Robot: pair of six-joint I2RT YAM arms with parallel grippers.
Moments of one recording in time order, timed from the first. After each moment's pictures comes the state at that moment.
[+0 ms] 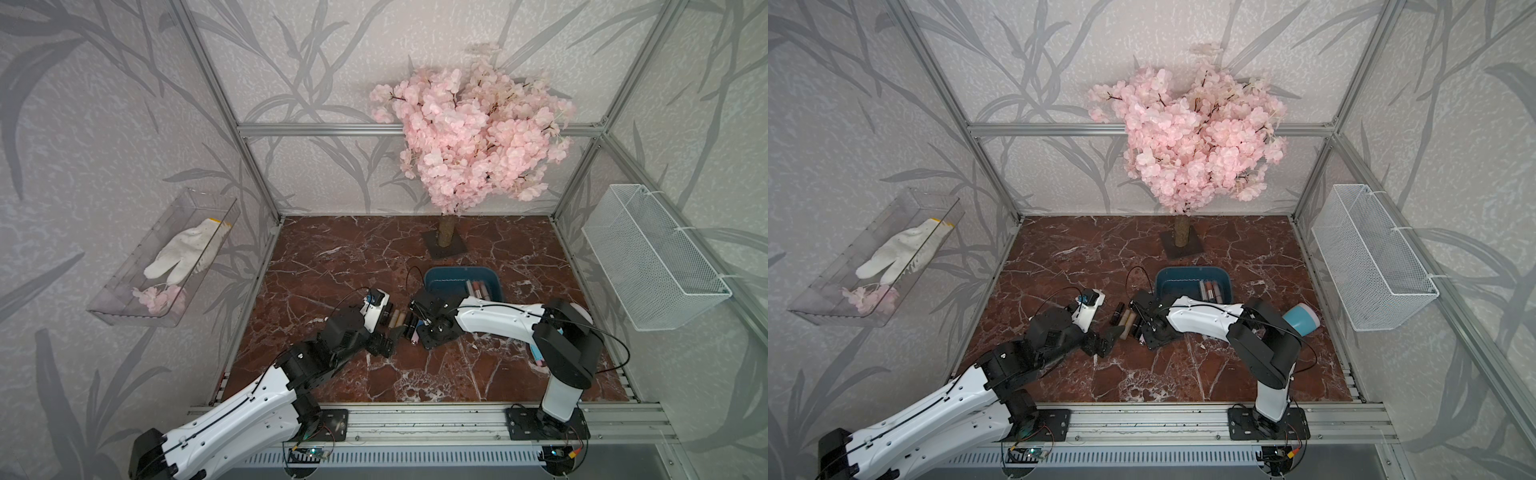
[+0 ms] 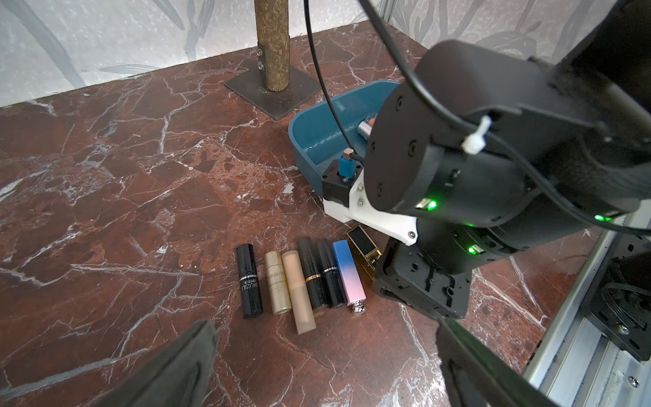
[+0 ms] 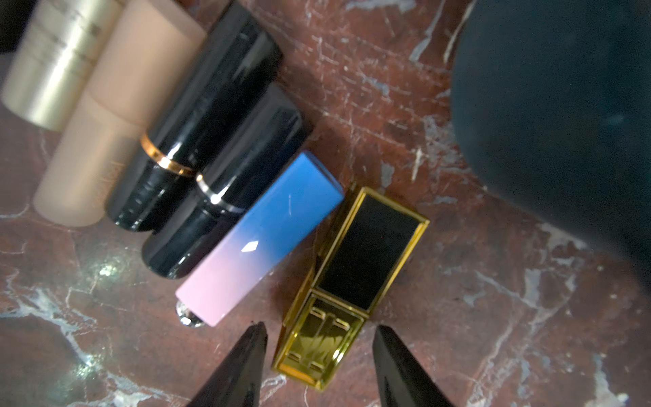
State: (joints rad) left arm -0.82 0.74 0.57 -0.34 -0.10 -0.20; right arm 0.94 1.81 1.15 -0.70 0.03 0.55
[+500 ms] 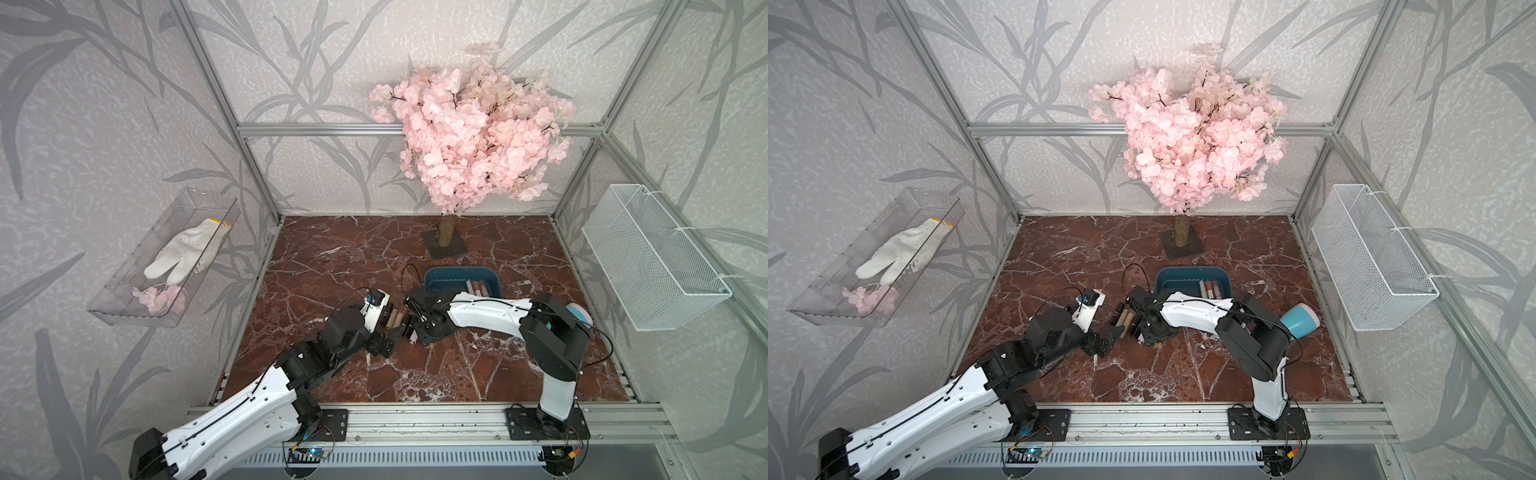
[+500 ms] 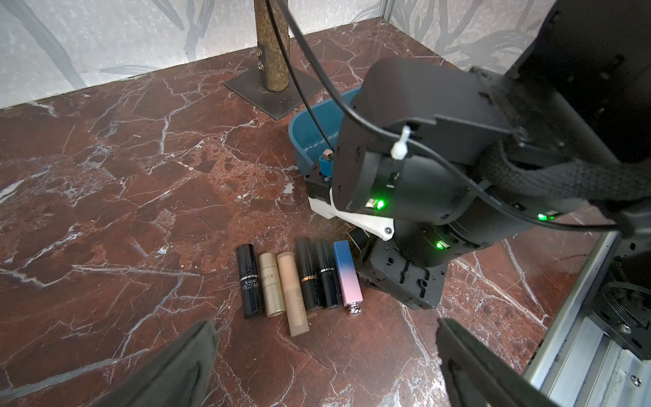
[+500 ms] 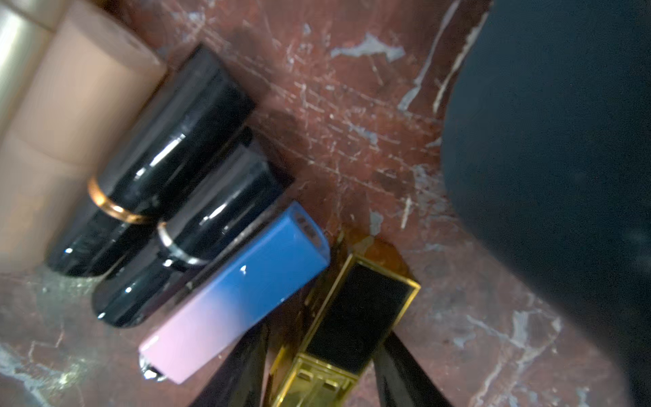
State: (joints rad) left arm -0.82 0.74 0.57 -0.34 -0.10 -0.18; right arm 0.91 1.89 1.21 -0.72 0.07 0.53
